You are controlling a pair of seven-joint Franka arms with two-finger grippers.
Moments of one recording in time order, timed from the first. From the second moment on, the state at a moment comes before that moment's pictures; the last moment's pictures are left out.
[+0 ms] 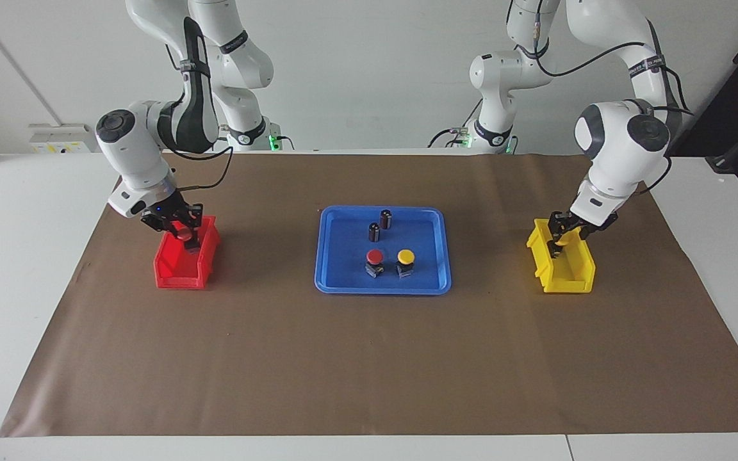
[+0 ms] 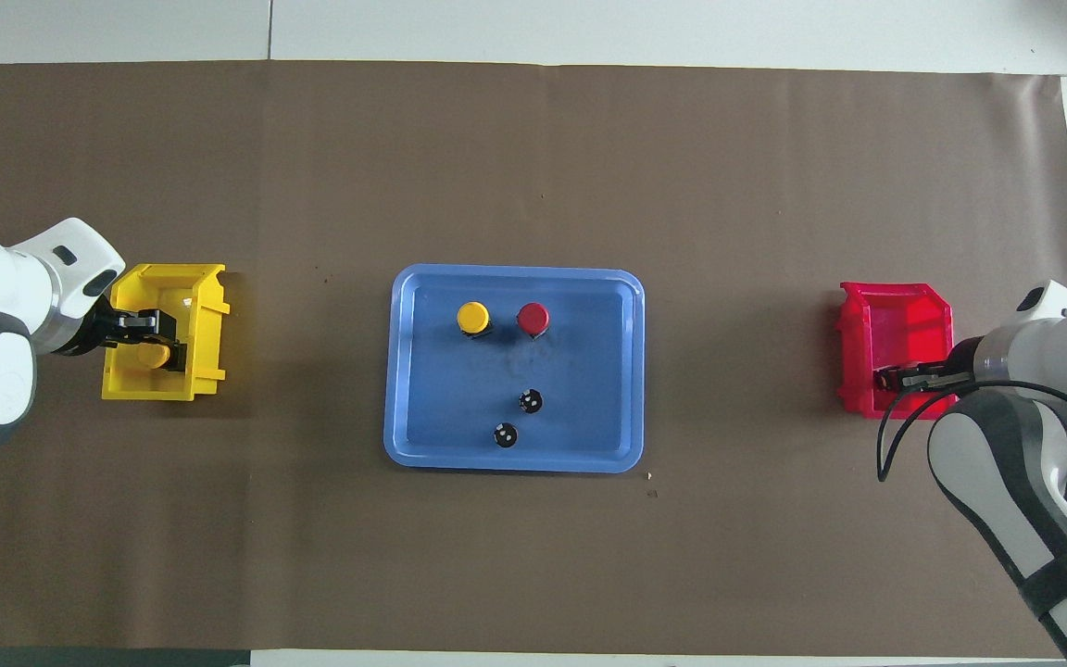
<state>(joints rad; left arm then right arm) 0.01 0.00 -0.05 -2.18 0.06 2.15 -0.02 -0.17 -0.09 0.02 -2.40 0.01 2.32 -0.29</state>
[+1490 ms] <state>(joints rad) -0.10 0.00 -0.08 -1.88 0.05 1.86 -0.26 0.42 0.31 0.05 -1.79 0.02 2.18 0.59</state>
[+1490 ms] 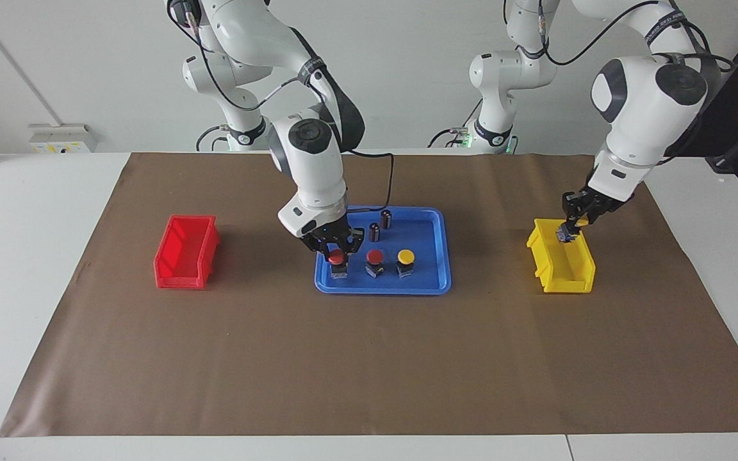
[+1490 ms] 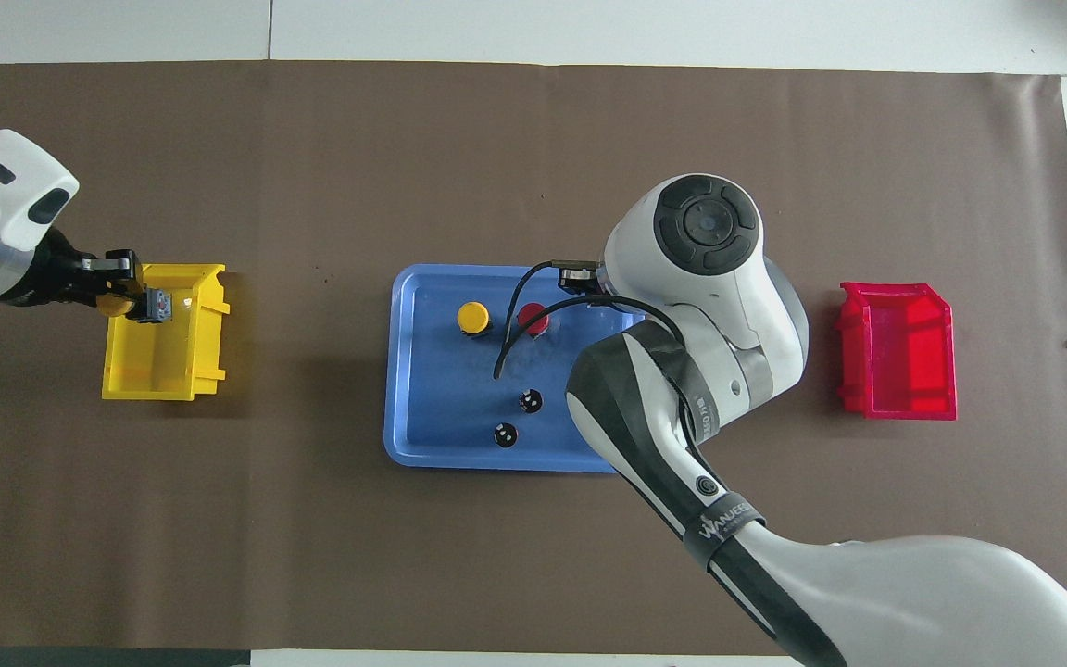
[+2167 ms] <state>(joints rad) -0.43 0.14 -0.09 -1.98 0.04 2.17 -0.76 0.43 0.31 0.04 -1.85 0.01 2.19 0.59</state>
